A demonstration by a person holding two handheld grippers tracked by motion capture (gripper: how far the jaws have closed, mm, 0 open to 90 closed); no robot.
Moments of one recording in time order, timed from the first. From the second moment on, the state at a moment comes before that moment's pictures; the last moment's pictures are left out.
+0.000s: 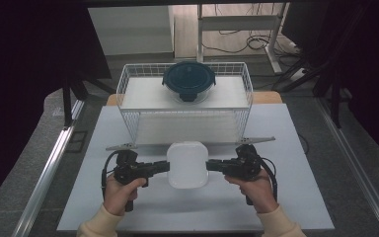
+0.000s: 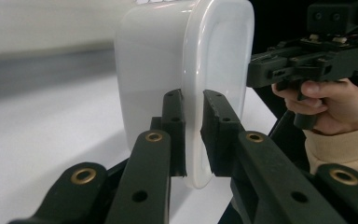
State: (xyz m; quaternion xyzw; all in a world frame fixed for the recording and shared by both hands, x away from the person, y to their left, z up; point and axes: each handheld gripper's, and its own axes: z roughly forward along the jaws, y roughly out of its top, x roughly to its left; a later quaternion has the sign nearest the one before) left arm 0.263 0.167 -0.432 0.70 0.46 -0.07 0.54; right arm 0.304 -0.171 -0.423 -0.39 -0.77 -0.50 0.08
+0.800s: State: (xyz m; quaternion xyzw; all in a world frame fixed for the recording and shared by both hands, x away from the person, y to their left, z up) left arm 0.284 0.173 -0.353 0.72 0.42 -0.02 0.56; right arm 0.319 -0.167 -0.347 -0.34 -0.77 -0.54 0.03
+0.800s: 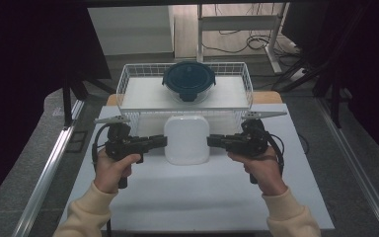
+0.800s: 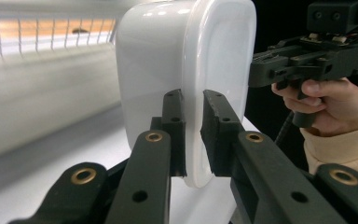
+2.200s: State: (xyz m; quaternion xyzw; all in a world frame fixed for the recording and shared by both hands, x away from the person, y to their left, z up) left arm 0.328 0.191 -0.249 0.71 0.39 0.02 0.58; right arm 0.360 -0.148 -0.238 -0.32 -0.77 -0.55 -0.01
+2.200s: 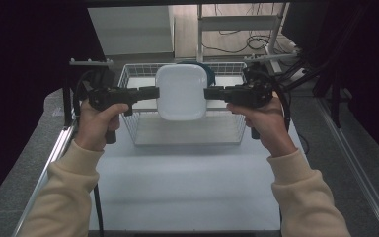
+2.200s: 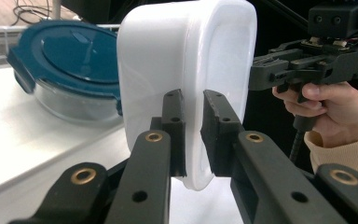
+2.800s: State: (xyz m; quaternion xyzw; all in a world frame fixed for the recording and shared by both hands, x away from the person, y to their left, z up) left arm 0.363 0.191 -0.227 0.71 0.40 0.01 0.58; right arm 0.391 -0.145 -0.210 -0.34 -0.77 -0.54 -0.02
